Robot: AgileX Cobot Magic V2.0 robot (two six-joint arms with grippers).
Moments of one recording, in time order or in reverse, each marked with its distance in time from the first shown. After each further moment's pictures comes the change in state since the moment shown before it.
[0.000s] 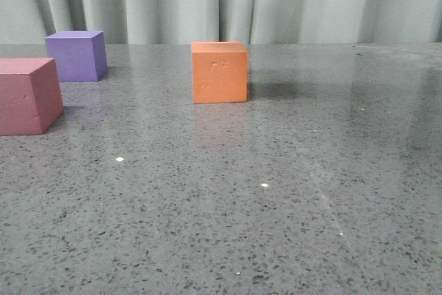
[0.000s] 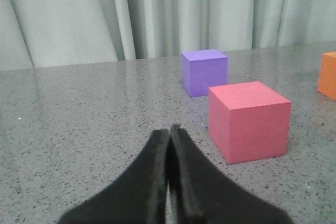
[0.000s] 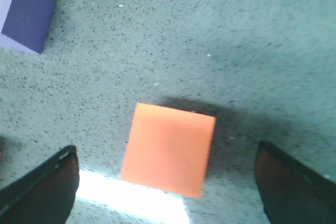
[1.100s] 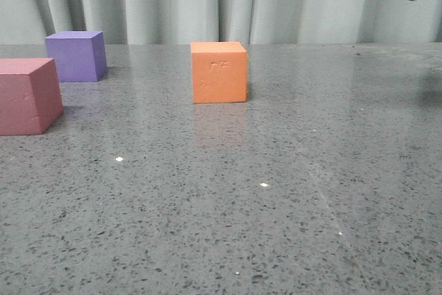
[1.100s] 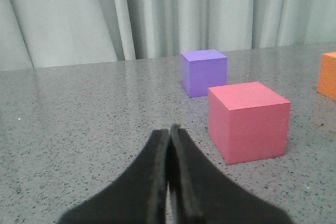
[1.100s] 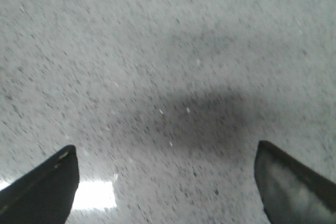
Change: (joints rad) left arm 0.000 0.000 0.000 0.000 0.000 0.000; right arm -0.418 -0.388 0.543 -0.067 -0.064 -0.202
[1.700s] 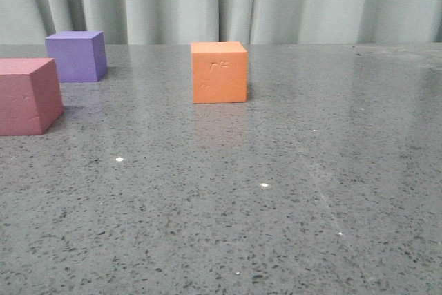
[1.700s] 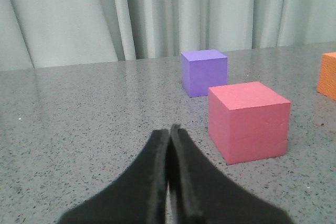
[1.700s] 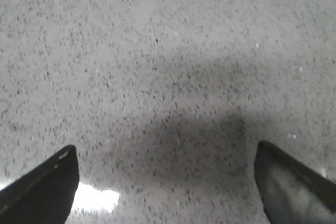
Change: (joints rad) left arm 0.000 0.000 0.000 0.000 0.000 0.000; right arm -0.058 -0.501 0.528 0.009 -0.084 0.000
